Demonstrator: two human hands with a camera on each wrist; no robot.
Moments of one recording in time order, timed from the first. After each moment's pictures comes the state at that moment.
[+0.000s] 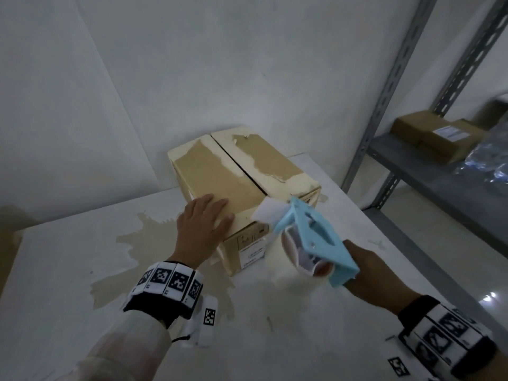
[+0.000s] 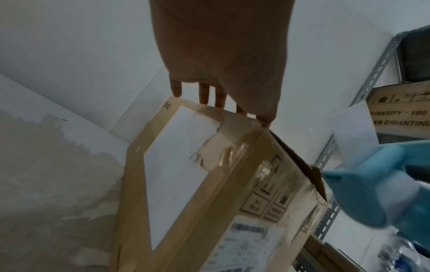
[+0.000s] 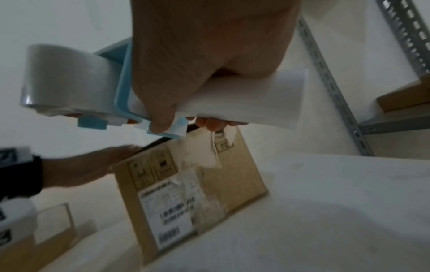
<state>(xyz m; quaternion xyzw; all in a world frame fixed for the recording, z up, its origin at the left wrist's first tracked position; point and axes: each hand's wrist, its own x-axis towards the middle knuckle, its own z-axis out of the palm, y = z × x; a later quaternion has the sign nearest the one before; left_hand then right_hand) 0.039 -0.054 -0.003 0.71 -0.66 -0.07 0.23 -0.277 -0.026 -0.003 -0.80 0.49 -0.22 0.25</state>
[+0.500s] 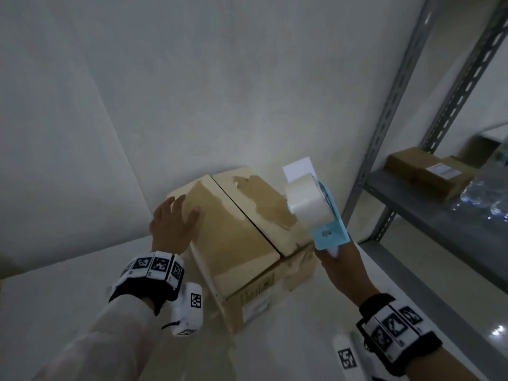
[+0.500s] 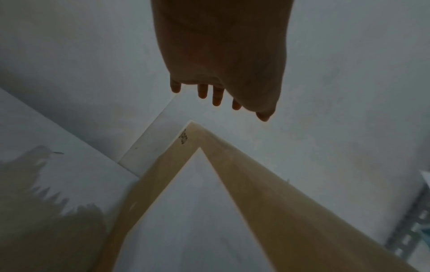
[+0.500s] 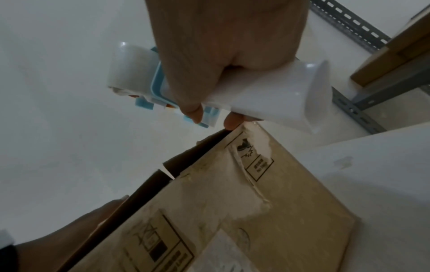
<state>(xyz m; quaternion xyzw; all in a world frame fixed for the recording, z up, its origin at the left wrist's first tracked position) 0.099 -0.145 0.029 0.78 -0.55 -0.08 0.28 -0.212 -0.113 0.021 -0.59 0.47 -0.50 0.41</state>
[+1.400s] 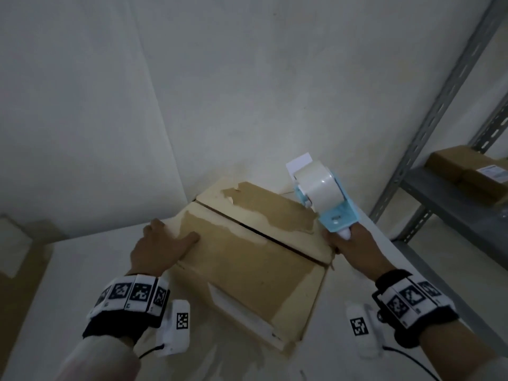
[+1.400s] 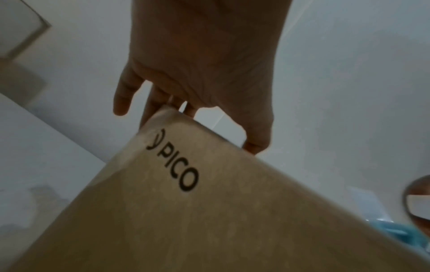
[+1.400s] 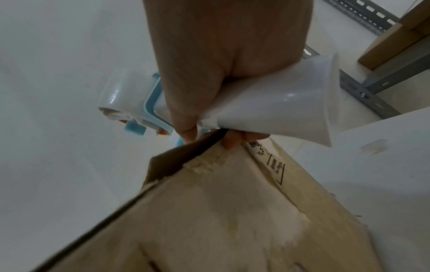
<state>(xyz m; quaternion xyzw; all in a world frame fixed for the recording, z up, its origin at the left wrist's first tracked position) 0.158 -0.066 0.030 0.88 -0.41 -0.18 0.16 -0.186 -0.146 0.006 -0.62 0.45 -0.42 0.49</state>
